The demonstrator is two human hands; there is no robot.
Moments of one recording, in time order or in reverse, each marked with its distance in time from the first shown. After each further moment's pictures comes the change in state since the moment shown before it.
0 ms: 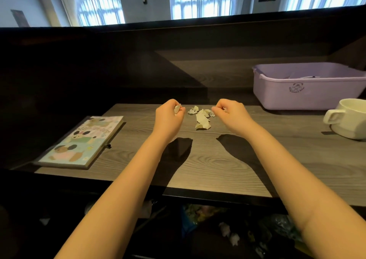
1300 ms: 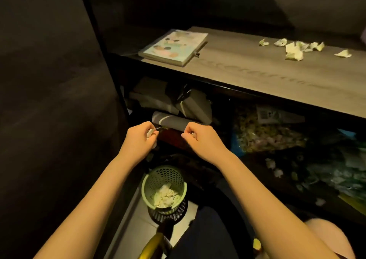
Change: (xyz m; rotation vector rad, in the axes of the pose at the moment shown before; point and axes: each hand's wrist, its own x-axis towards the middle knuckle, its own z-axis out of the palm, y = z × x) left_hand -0.283 -0.205 -0.175 0.332 -0.012 -0.277; right_hand -0.217 -0.107 0.250 0.098 -0.462 -0.216
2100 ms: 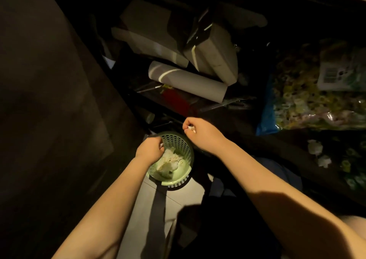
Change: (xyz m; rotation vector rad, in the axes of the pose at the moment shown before) left_hand 0.005 -0.163 0.200 0.310 -0.622 -0.332; right_hand 0.074 0.125 0.128 0.037 -0.427 0.260
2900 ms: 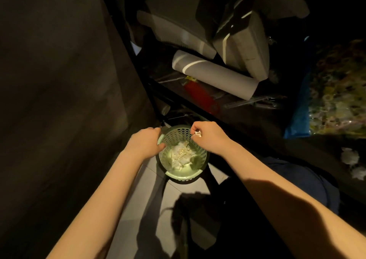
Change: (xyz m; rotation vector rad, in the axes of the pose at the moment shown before) left_hand -0.032 -0.038 -0.057 0.180 -0.108 -0.004; right_hand 0.029 -0.005 0.045 -0.135 -0.094 0.006
